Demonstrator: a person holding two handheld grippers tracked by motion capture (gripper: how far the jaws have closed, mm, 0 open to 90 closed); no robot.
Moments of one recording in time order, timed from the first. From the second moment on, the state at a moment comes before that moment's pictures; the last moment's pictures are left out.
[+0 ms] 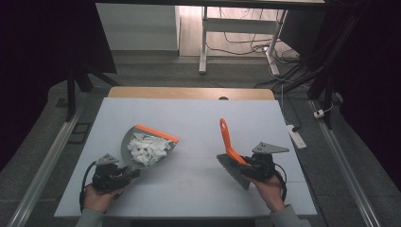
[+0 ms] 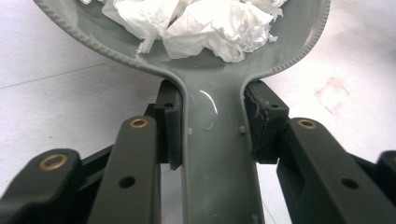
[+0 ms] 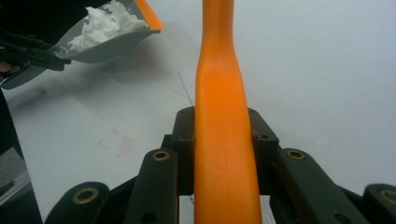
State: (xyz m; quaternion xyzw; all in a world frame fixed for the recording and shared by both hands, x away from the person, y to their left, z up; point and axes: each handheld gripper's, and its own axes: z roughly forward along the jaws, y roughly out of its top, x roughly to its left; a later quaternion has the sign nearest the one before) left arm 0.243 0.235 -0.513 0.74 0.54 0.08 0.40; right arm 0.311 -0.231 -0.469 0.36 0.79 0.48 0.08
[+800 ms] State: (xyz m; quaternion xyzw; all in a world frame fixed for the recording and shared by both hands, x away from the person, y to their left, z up) left arm 0.257 0.235 -0.527 0.67 0.63 0.12 0.38; right arm 0.318 -0.220 -0.484 0.42 0.77 0.47 0.05
